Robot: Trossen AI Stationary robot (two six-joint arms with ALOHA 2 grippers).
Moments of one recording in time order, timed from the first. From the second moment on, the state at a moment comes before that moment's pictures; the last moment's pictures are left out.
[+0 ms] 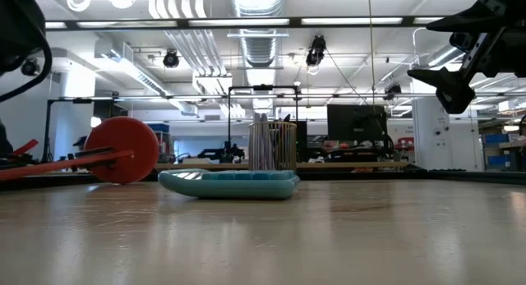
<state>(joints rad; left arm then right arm) -0.56 1.24 0.39 -0.48 0.53 -2.02 0.12 0.04 0.01 0.09 0.13 0.64</state>
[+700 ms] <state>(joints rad) -0.57 1.22 0.49 -0.43 0.12 -1.95 0.12 0.04 0.01 0.09 0.13 0.63</state>
